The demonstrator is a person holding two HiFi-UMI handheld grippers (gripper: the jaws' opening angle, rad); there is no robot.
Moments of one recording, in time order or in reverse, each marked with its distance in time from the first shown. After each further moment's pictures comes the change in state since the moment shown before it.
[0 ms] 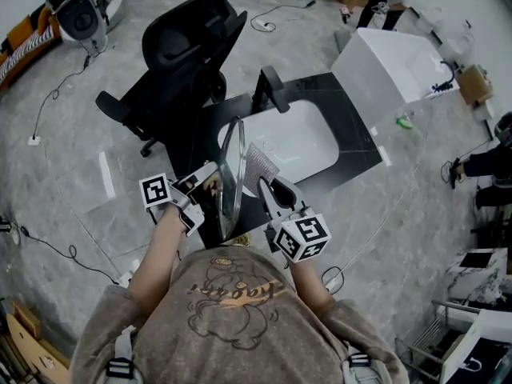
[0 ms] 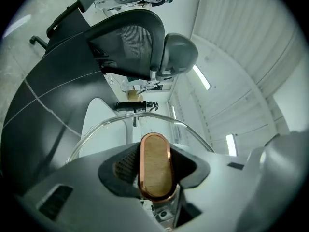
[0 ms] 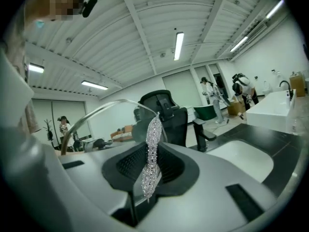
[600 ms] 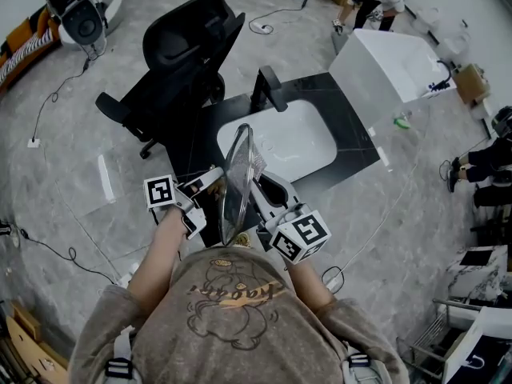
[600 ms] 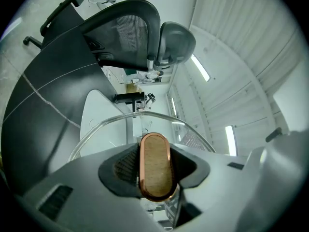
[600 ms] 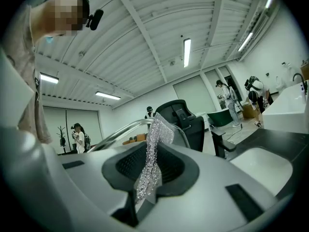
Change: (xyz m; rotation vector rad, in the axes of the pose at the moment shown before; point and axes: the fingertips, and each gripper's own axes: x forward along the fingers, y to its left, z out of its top) left arm 0.001 -0.004 -0.029 0.028 0.093 0.001; right arm -0.003 0.050 0.038 -0.004 -0.112 0.158
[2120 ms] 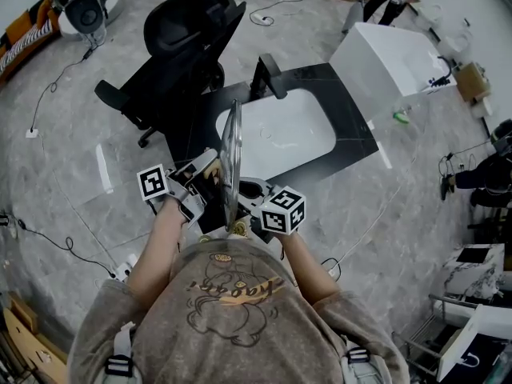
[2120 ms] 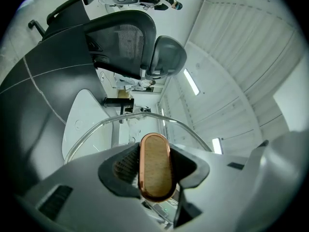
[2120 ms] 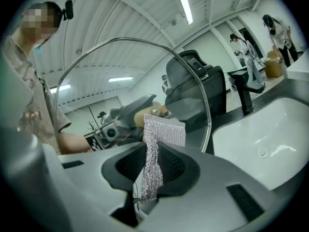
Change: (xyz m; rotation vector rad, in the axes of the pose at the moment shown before) left arm -0.008 -0.031 0.004 -0.062 -0.124 -0.149; right arm 0.010 0.022 -0.130 0.163 0.379 0.301
